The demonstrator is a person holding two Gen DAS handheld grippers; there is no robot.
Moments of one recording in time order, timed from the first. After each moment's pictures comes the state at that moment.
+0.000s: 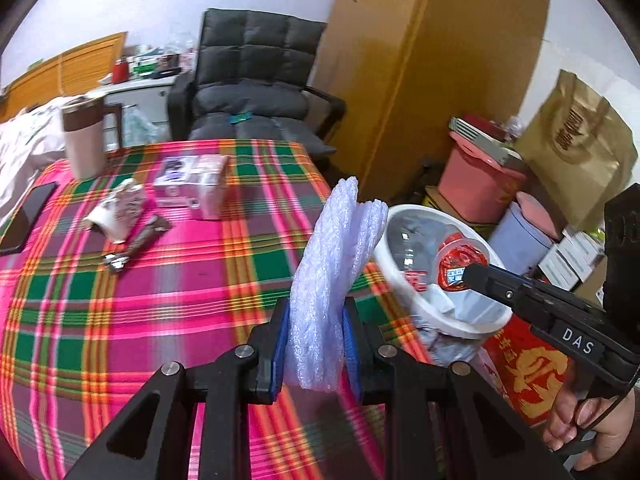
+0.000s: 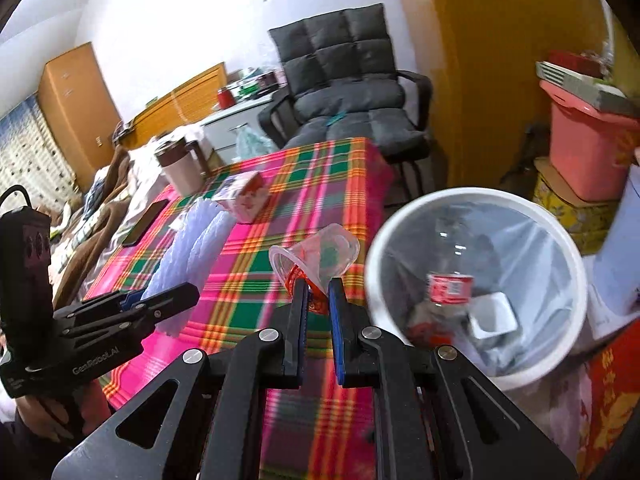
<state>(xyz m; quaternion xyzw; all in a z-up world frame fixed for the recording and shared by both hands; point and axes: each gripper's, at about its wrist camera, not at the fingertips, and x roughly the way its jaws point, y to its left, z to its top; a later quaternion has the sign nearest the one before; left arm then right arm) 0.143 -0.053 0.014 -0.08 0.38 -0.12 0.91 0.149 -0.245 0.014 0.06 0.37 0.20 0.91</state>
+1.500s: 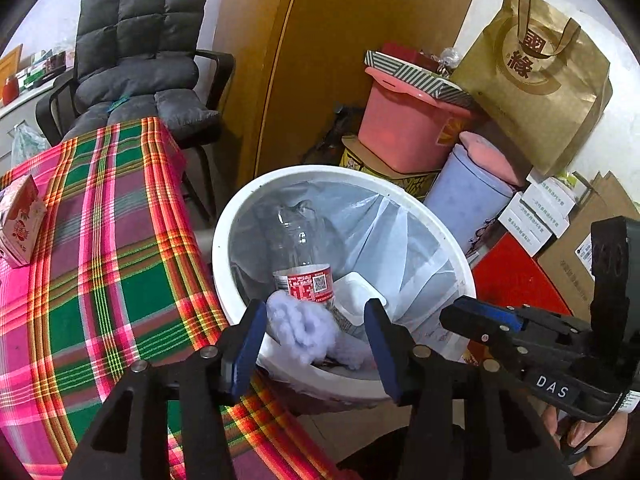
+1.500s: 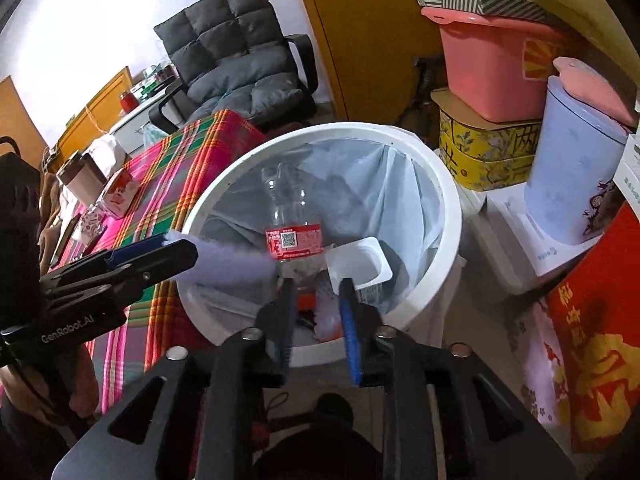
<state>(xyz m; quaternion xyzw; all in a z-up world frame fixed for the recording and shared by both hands) 0.222 -0.191 -0.028 -0.03 0.42 -0.25 0.87 0.155 -0.353 -0.027 0.10 0.43 0.08 0.89</state>
